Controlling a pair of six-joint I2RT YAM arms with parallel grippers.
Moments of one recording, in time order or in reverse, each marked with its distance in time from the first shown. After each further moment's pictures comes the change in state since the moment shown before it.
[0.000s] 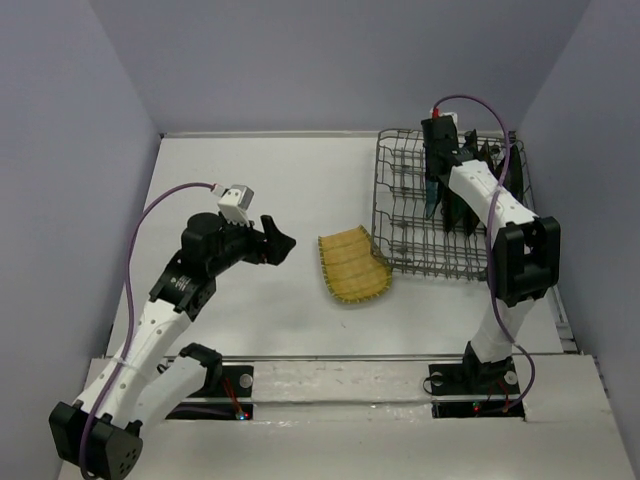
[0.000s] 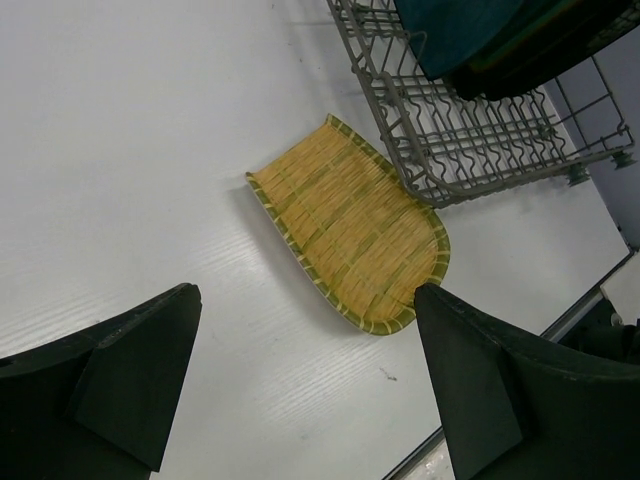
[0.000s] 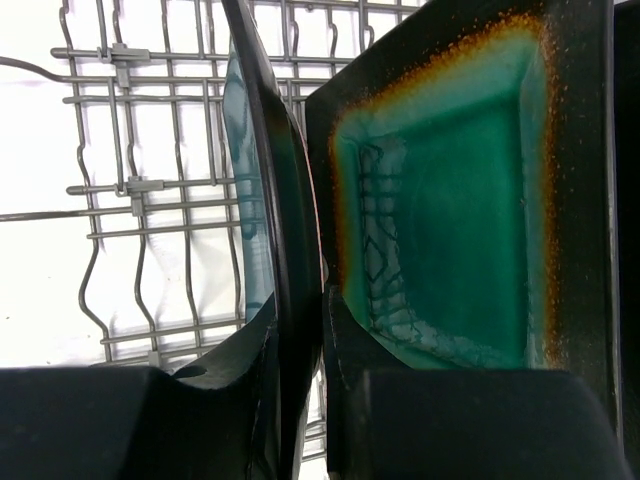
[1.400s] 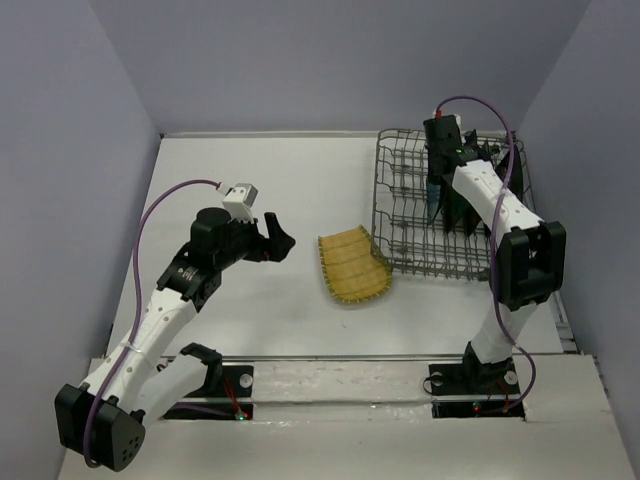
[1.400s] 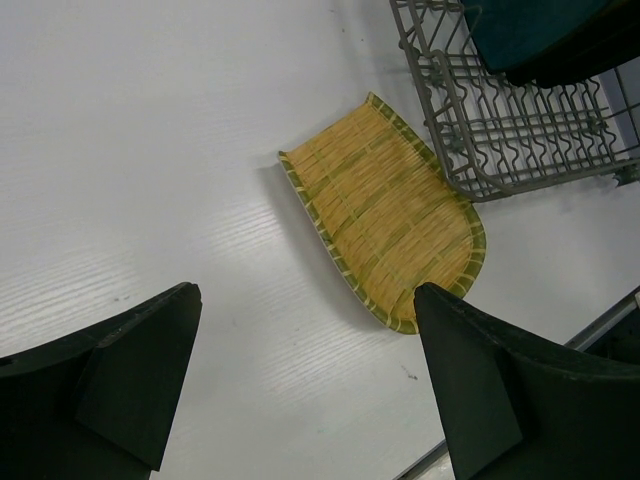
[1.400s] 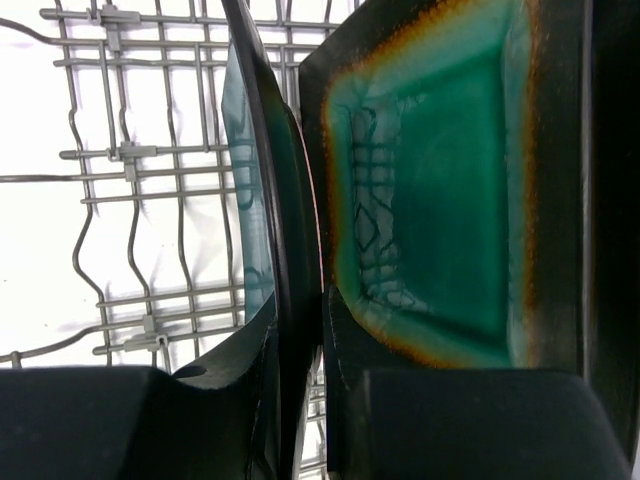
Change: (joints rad) left arm 0.000 0.090 0.013 -0.023 -0.052 0.000; right arm -0.004 -0.025 0.021 -0.098 -0.017 0.019
